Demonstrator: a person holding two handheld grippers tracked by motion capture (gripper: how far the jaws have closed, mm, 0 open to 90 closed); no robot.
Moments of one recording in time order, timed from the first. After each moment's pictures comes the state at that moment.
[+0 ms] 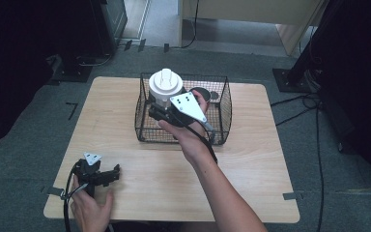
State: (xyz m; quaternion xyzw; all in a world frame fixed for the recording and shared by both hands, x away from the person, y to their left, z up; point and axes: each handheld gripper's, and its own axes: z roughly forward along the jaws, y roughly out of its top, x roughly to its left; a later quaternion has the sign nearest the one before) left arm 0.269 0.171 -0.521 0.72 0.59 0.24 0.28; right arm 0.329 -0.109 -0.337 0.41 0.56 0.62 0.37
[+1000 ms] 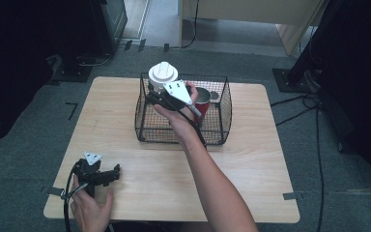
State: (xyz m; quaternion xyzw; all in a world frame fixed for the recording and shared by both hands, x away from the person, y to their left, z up) left arm 0.269 0.171 -0.521 0.72 0.59 0.24 0.28; right arm 0.405 -0.091 -0.375 0.44 0.56 0.58 0.39
